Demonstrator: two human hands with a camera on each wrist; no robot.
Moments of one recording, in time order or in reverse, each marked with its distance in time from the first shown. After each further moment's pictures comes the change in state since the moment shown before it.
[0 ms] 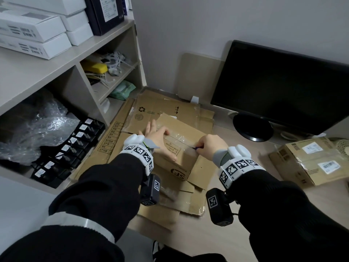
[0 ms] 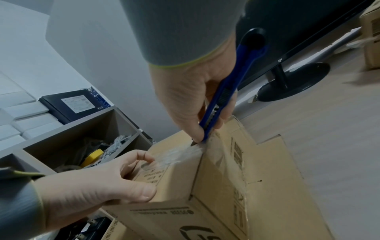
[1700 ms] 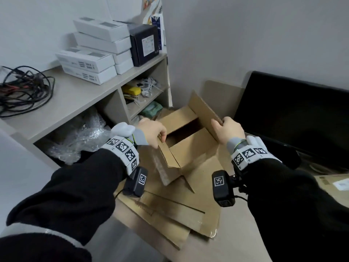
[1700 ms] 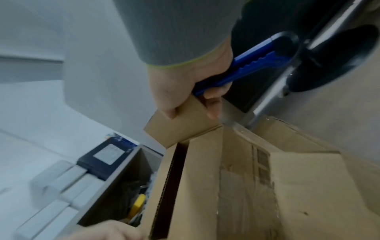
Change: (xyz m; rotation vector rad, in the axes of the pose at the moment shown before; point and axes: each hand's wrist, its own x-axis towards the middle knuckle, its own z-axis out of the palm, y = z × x) left_hand -0.062 -0.014 -0.114 0.453 0.112 0.169; right_hand 0.028 -0.031 -0.078 0.332 0.372 0.075
